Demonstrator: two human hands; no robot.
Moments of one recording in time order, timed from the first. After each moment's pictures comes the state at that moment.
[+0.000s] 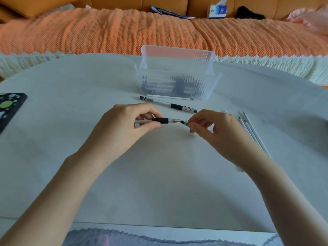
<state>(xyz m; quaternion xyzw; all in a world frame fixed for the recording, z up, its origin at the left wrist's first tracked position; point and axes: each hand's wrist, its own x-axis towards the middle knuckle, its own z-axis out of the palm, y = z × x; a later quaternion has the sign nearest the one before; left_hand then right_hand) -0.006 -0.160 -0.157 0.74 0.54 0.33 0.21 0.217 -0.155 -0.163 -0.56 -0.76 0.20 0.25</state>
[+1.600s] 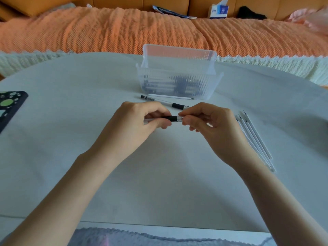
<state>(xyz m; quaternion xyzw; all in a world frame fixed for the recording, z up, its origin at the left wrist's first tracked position) 0.009 -0.159 -0.152 0.73 0.52 0.36 0.26 0.195 -0.158 -0.157 -0.50 -0.69 0.33 0.40</state>
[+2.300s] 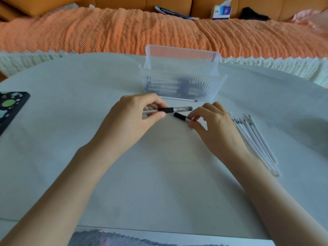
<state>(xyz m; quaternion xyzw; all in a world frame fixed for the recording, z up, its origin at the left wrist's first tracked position) 0.000 -0.142 -0.154 0.73 0.55 0.35 0.19 0.205 -0.127 -0.191 -0.56 -0.78 0.03 0.27</state>
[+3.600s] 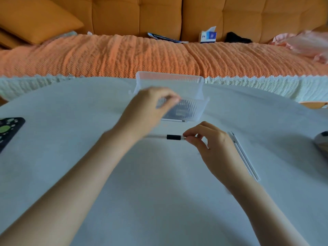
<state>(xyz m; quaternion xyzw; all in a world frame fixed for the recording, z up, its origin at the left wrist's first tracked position) 0.042 -0.086 -0.124 0.79 0.46 0.38 0.15 0.218 -0.145 -0.163 -0.55 -0.74 0.13 0.35</state>
